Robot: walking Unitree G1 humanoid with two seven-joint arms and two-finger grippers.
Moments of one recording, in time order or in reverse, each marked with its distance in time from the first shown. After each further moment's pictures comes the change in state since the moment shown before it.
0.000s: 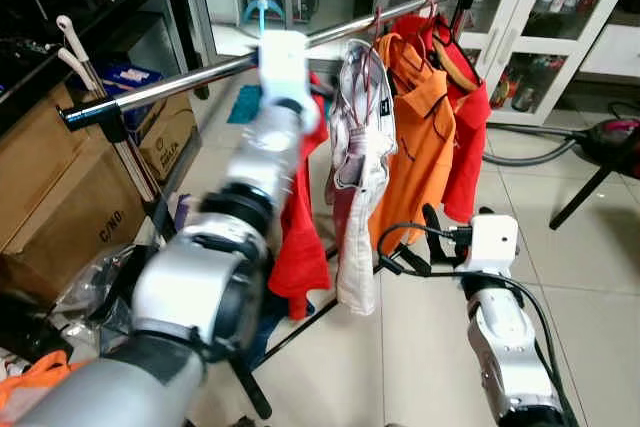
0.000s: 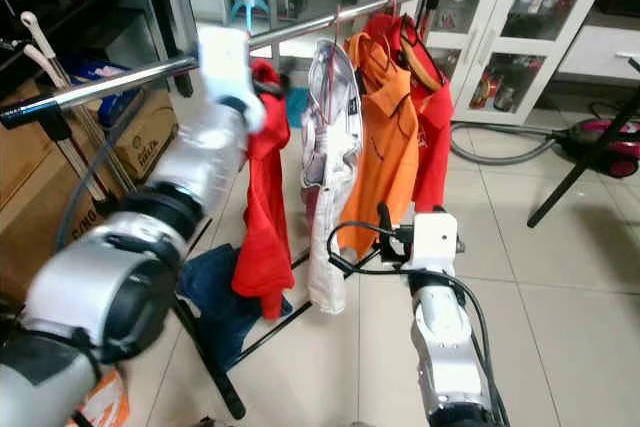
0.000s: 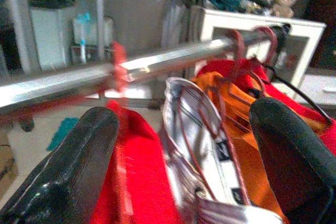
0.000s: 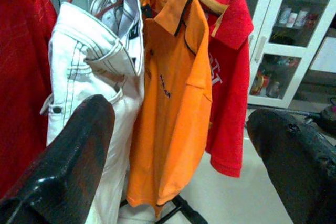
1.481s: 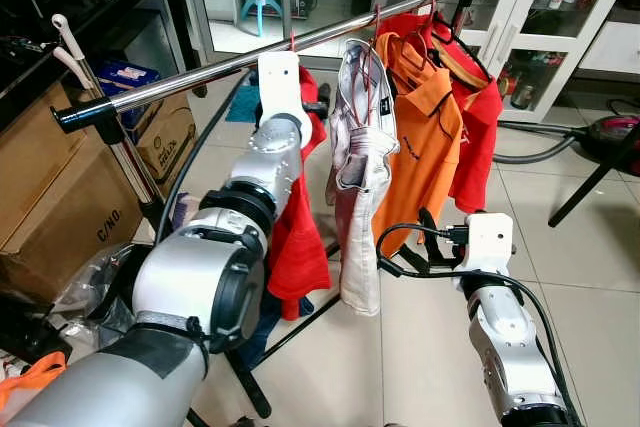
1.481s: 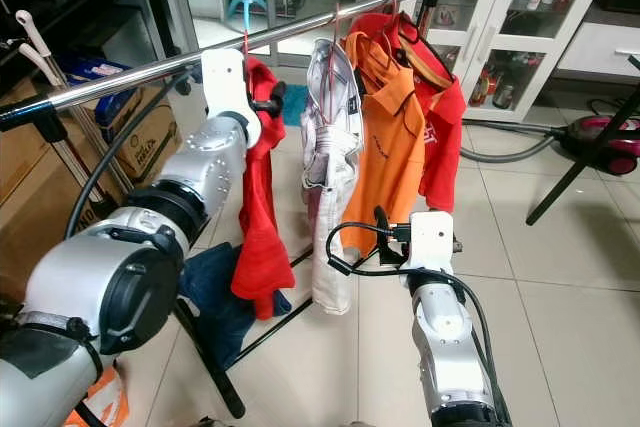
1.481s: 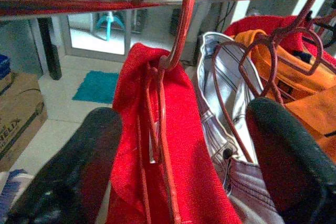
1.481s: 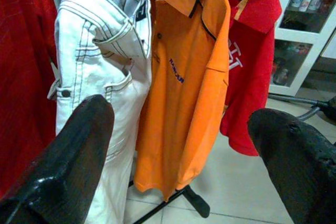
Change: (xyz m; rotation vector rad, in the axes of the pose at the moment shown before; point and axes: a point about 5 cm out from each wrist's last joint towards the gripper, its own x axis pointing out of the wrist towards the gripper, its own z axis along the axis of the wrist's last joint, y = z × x) left arm -0.001 0.020 -0.016 -0.056 0.156 0.146; right arm 0.001 0.001 -0.003 -0.007 0.070 0.037
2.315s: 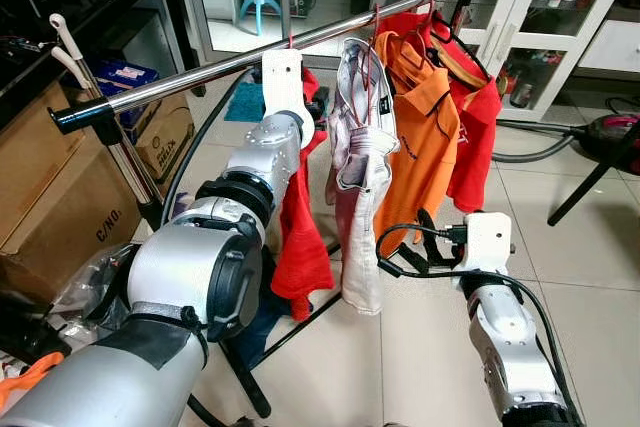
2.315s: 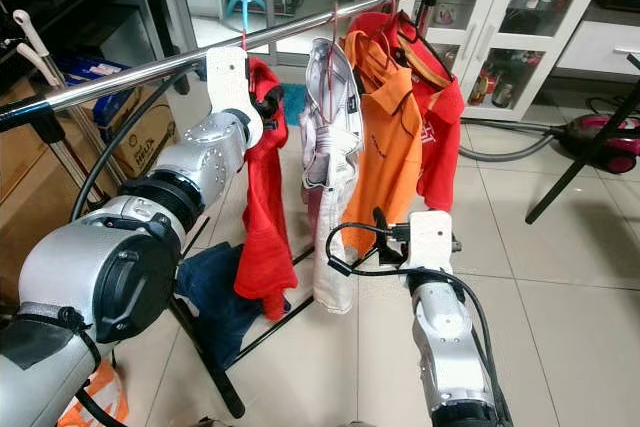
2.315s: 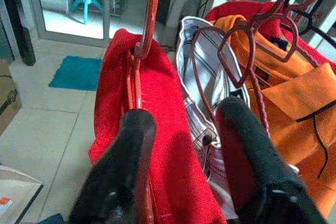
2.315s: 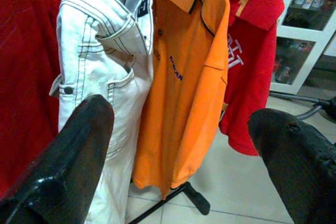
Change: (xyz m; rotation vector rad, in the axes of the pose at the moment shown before) left arm 0.002 -0.003 0.004 -0.049 0.063 -0.076; right arm 0.002 0.001 -0.001 -0.005 0.013 0.010
